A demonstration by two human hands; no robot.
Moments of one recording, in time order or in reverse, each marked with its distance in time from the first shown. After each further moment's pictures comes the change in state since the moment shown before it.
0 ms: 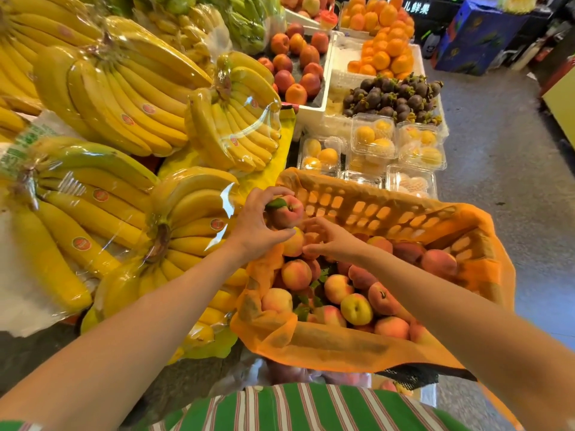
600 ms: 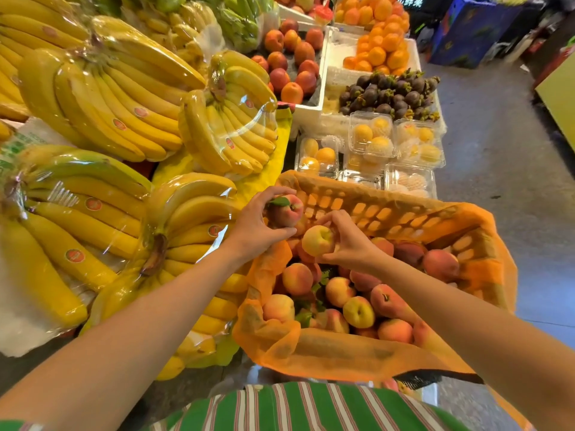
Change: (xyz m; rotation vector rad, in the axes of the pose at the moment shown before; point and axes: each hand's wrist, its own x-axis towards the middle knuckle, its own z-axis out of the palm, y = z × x) left_hand 0.014 -0.010 -0.002 -0.103 -0.073 -0.013; right_hand -0.012 0.013 -0.009 -0.143 0.245 -0.245
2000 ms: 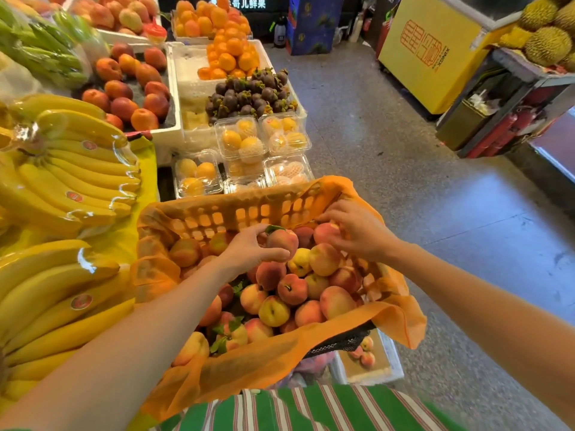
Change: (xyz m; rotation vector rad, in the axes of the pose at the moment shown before) left_hand 0.045 0.052 0.163 0.112 -0.585 -0.180; right_hand -0.150 0.067 -0.136 -0.554 0.221 0.142
